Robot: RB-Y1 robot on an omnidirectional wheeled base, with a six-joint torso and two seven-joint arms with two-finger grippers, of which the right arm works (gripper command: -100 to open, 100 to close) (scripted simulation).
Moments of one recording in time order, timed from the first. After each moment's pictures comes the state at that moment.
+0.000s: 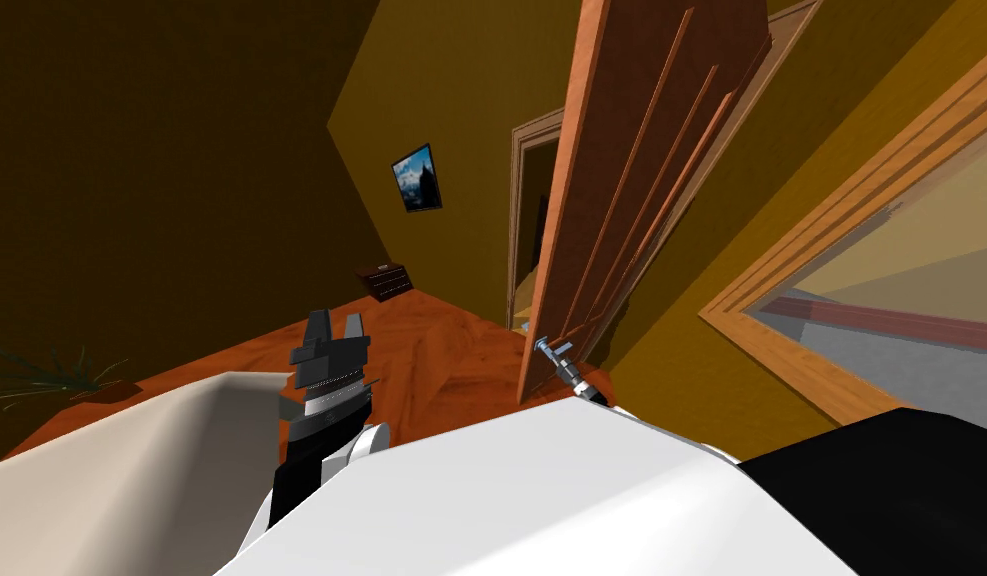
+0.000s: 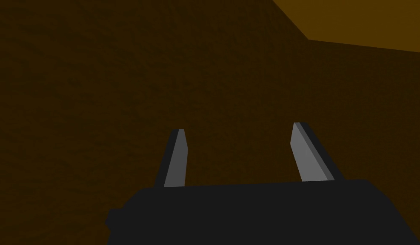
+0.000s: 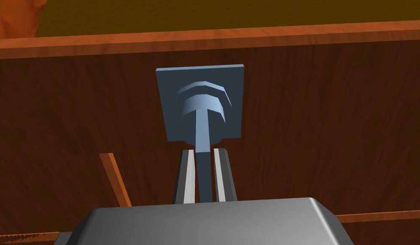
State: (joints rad) arm 0.11 -0.49 0.28 -0.68 -0.11 -1.09 -0.38
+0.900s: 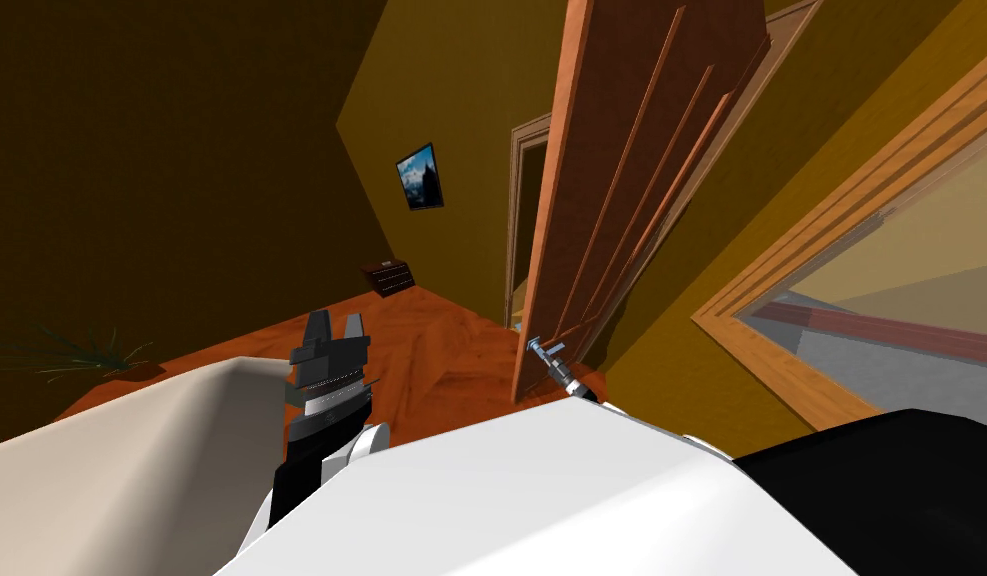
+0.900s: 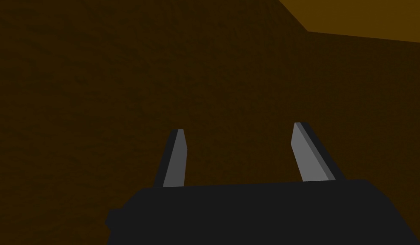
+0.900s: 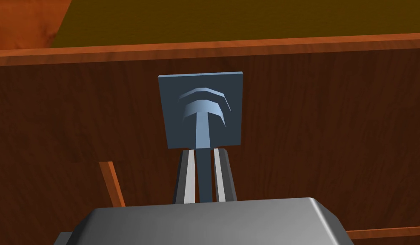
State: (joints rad) arm 0.07 -0.47 0.35 -0.67 -0.10 -1.11 -0.37
